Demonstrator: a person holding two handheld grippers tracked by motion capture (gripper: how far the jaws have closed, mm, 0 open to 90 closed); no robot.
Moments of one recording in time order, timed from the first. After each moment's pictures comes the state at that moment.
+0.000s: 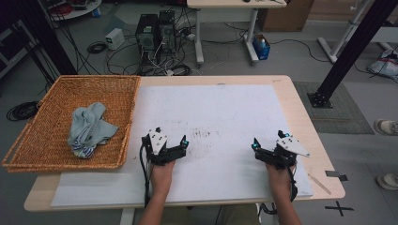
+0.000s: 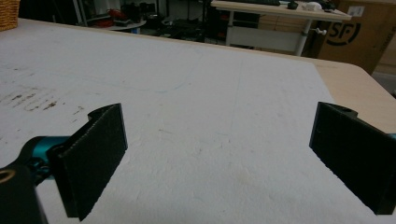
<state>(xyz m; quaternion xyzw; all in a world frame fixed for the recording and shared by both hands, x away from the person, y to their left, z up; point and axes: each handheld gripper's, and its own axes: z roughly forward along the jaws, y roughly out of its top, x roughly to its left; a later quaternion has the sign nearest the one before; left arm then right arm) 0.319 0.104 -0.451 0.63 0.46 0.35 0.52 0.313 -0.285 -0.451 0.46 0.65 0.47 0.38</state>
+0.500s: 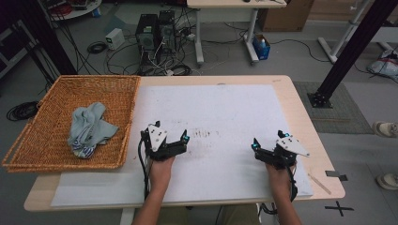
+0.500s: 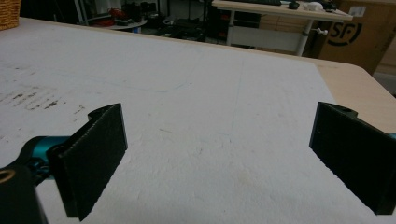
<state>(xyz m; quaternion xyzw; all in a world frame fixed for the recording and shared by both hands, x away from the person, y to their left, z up) 0.318 0.101 -0.408 0.63 0.43 0.37 0.54 0.313 -0.284 -0.451 0.46 0.65 0.47 0.38</state>
